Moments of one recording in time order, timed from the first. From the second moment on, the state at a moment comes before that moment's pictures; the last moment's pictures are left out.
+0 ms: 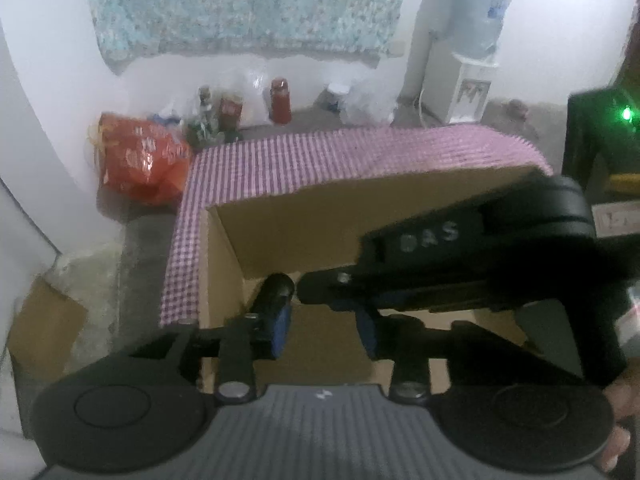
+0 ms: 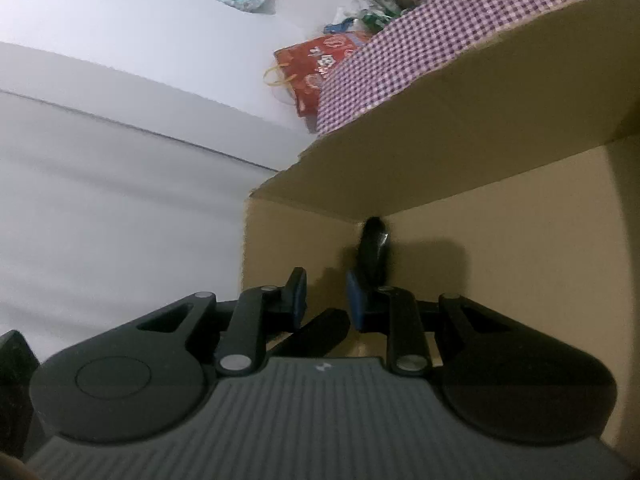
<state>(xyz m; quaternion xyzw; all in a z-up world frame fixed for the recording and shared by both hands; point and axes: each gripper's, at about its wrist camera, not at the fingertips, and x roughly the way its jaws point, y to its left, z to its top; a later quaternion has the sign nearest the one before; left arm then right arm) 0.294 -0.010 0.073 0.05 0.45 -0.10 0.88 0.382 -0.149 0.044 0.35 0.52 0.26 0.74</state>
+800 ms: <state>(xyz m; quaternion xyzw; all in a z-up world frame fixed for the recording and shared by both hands) 0.051 -0.065 0.055 0.03 0.33 -0.23 0.91 0.097 -0.284 0.052 0.28 0.44 0.20 0.83</state>
